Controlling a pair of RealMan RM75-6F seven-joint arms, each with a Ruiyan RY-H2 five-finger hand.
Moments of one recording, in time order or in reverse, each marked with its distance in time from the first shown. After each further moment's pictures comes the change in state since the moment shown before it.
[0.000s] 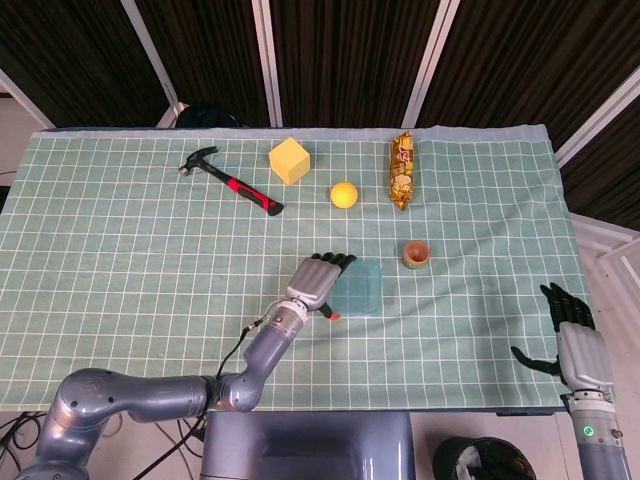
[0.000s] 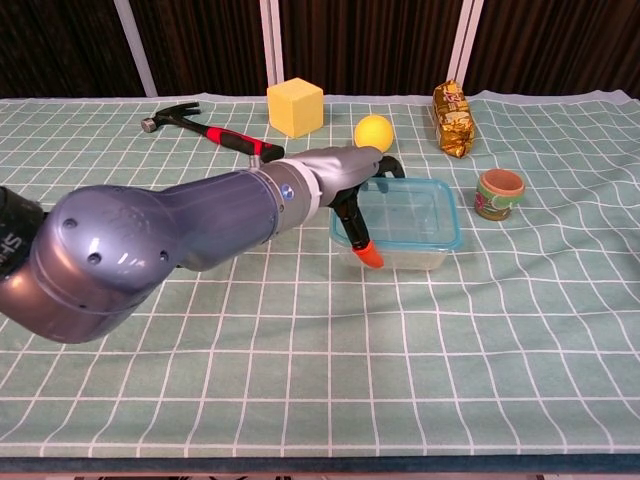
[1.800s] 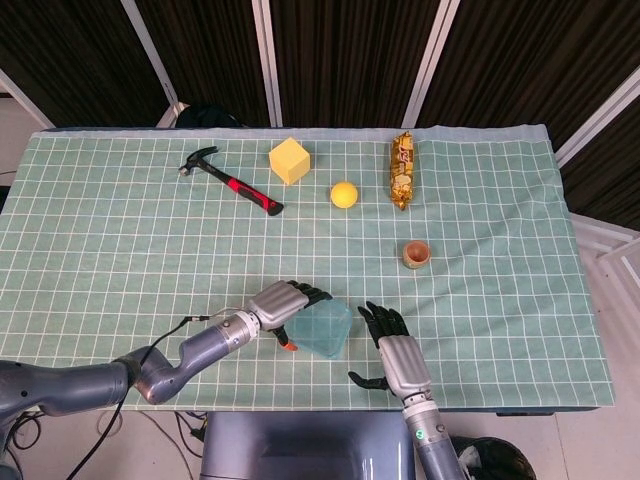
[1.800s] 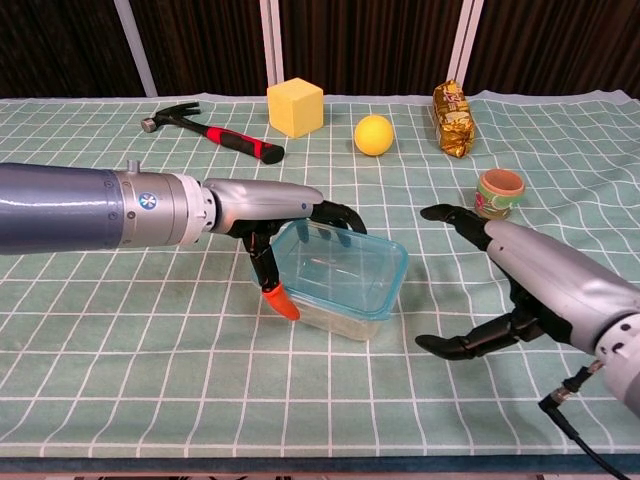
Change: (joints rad) left arm 0.115 0.340 0.212 -0.157 0.588 -0.276 -0.605; right arm 0.150 -0.586 -0.032 -0.115 -0.004 -0.060 -0.481
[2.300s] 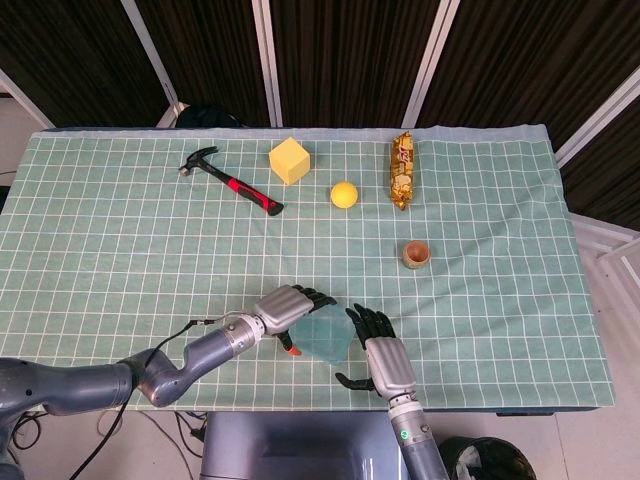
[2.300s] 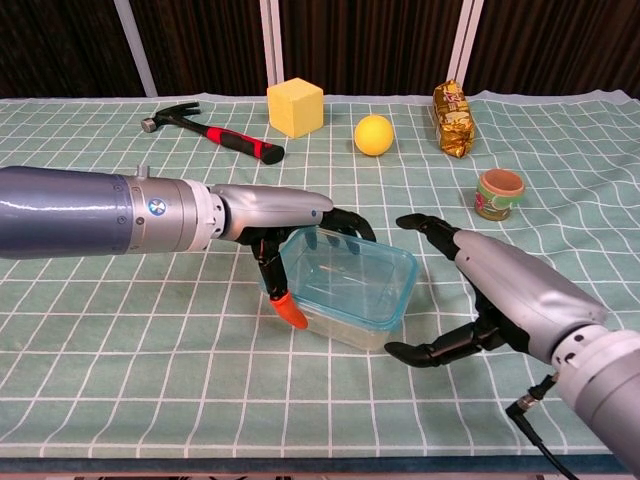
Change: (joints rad) left arm -0.020 -0.003 0.010 -0.025 -0.043 -0.012 0.035; right arm 0.014 -0.087 0.004 0.046 0.022 0.009 -0.014
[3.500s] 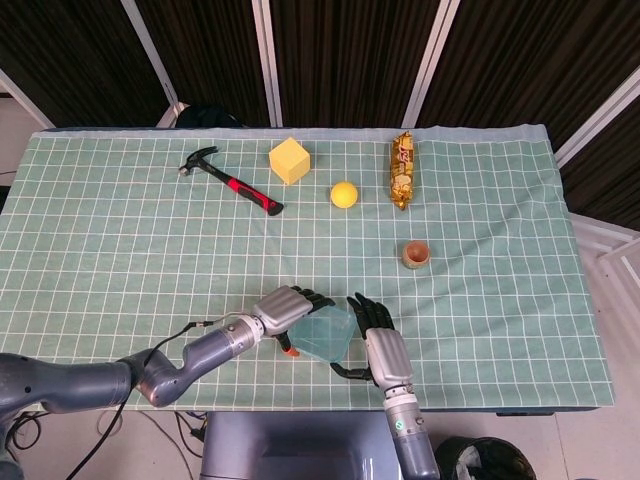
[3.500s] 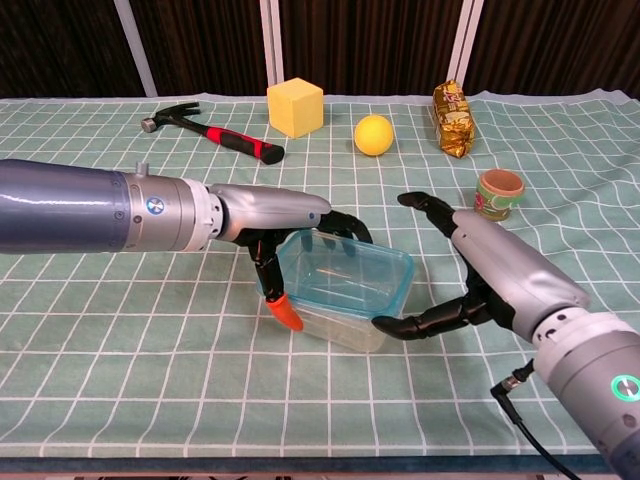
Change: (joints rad) left arm -0.034 0.019 0.035 -0.029 -0.077 -0.009 0.063; right arm 0.011 -0.071 0.044 0.071 0.002 0.050 0.100
